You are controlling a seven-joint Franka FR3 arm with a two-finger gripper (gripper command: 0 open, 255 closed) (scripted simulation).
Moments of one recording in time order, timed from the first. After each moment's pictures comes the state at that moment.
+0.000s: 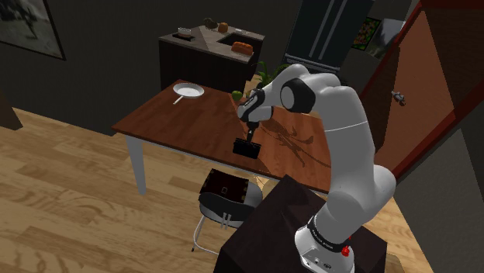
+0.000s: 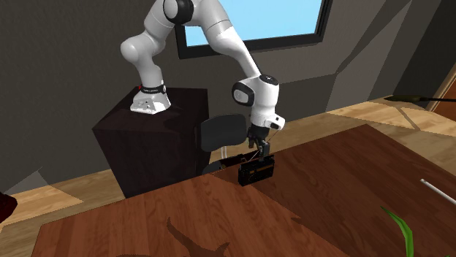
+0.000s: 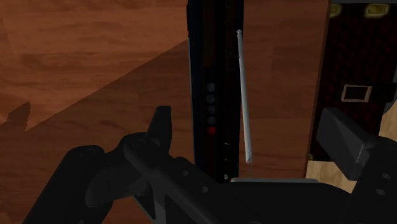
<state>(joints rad) -0.27 0.79 -0.28 -1.73 0.17 2.48 -1.04</state>
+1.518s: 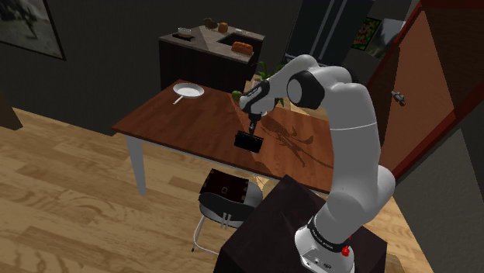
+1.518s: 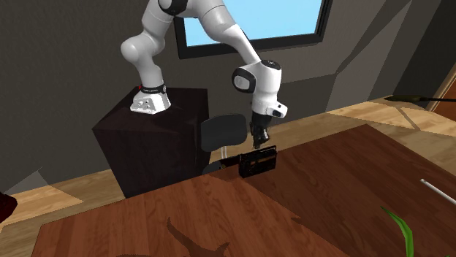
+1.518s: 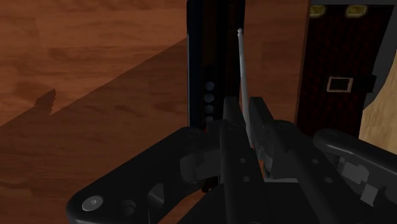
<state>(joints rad) -0.25 0.69 -0.31 -1.76 0.15 2.40 -1.03</state>
